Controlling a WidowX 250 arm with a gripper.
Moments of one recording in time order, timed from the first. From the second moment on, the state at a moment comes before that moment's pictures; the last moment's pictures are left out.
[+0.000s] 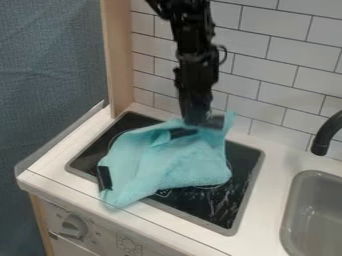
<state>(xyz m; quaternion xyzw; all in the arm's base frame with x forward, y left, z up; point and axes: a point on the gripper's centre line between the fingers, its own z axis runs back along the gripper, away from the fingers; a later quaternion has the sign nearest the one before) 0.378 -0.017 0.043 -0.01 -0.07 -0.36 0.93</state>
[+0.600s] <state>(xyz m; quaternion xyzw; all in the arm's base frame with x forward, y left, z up) 0.355 -0.013 -0.006 0.00 -0.06 -0.41 0.91</state>
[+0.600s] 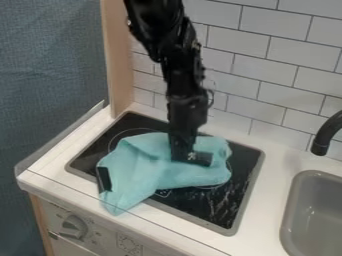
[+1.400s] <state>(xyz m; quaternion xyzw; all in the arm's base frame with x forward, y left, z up) 0.352 -0.006 -0.017 0.01 -0.03 -0.37 0.93</state>
